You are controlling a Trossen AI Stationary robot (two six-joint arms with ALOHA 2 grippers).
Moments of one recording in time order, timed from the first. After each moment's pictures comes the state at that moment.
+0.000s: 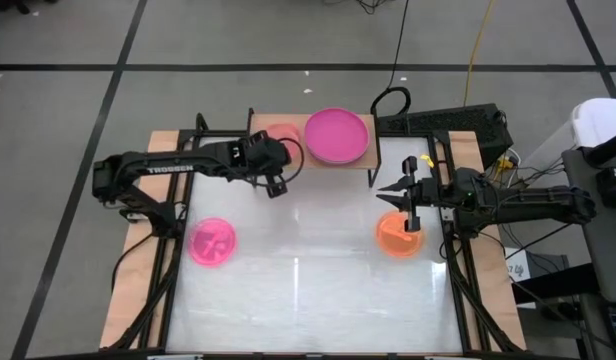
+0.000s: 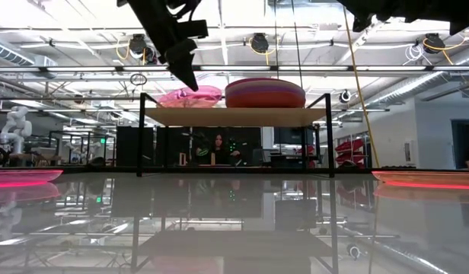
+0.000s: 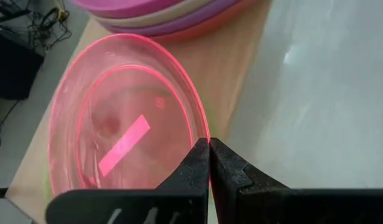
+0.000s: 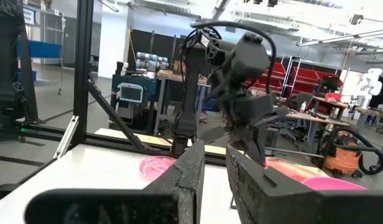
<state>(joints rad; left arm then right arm) 0.25 1.49 1.24 -0.64 -0.33 0.13 -0.06 0.61 0.39 0.35 -0.07 -0.15</state>
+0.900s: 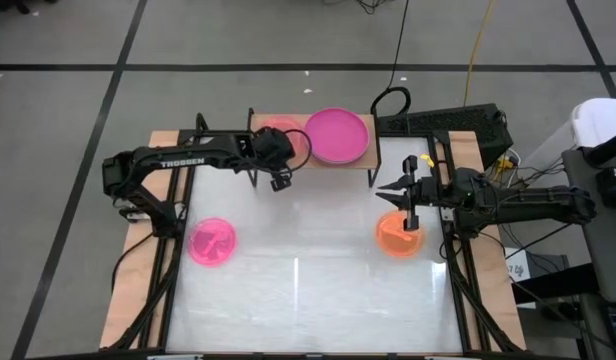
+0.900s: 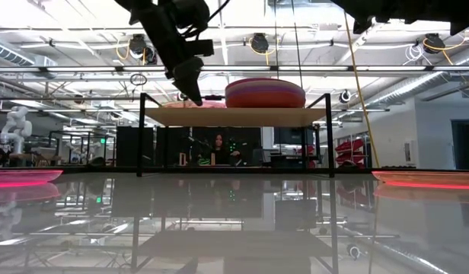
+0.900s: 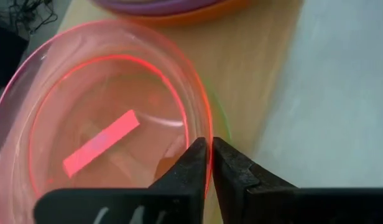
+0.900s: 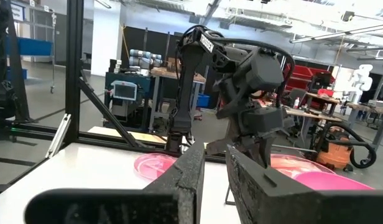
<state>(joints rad) 0.33 1.57 1.25 -0.60 -0.25 0.15 -0.06 0.61 0.39 0.34 -0.05 -0.15</state>
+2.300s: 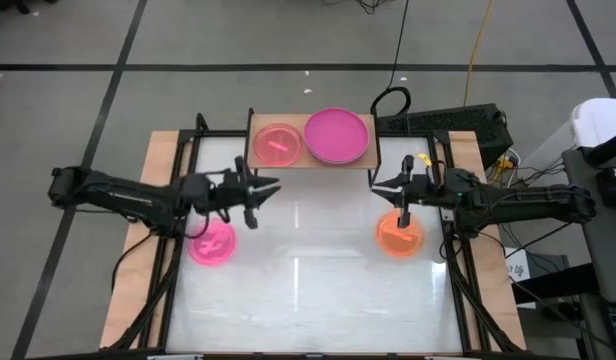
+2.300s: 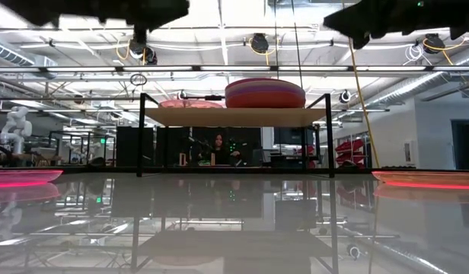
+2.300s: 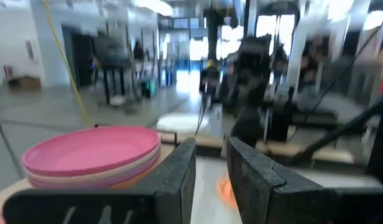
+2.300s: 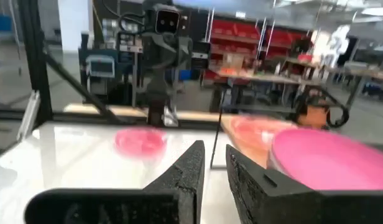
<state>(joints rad) -0.03 1.03 0.53 0.60 -0.25 0.03 -0.06 0.66 0.39 0.26 0.06 -0.11</state>
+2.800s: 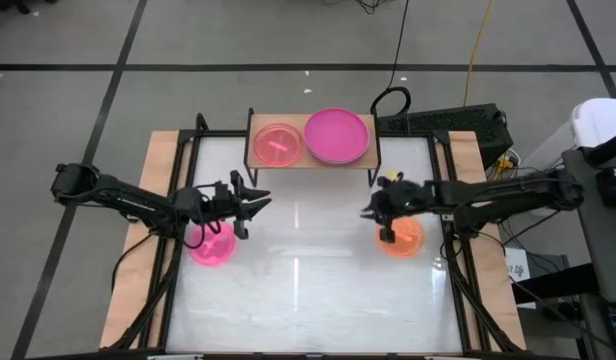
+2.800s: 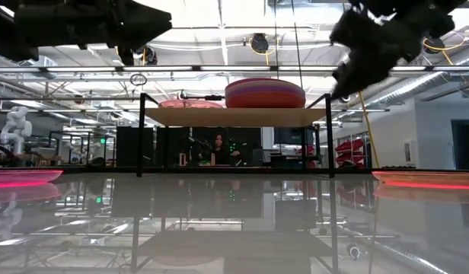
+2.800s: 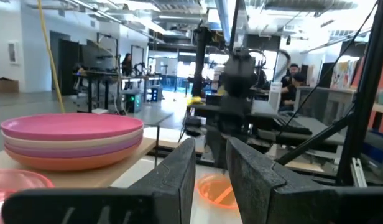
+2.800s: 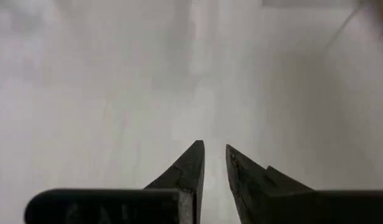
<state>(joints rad) -0.10 1.06 0.27 1.01 -0.26 -0.04 -0.02 1.03 0.58 -0.25 0.02 -0.01</state>
